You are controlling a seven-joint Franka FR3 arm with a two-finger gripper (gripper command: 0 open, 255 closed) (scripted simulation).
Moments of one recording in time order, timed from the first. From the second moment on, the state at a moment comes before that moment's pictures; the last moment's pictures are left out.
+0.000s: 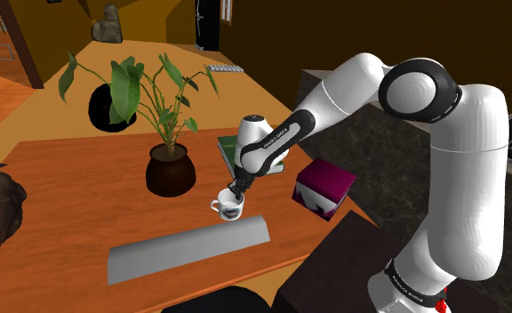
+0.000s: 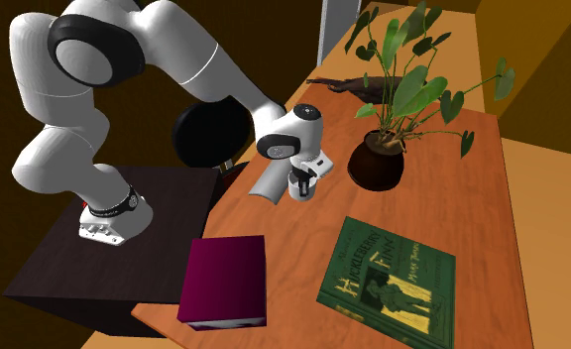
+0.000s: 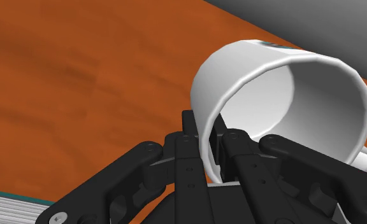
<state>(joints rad) 0.05 0.47 0.13 -2.09 -0.03 2.59 0.16</state>
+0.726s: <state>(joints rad) 0.04 0.39 0.13 -2.09 -0.01 2.51 0.15</state>
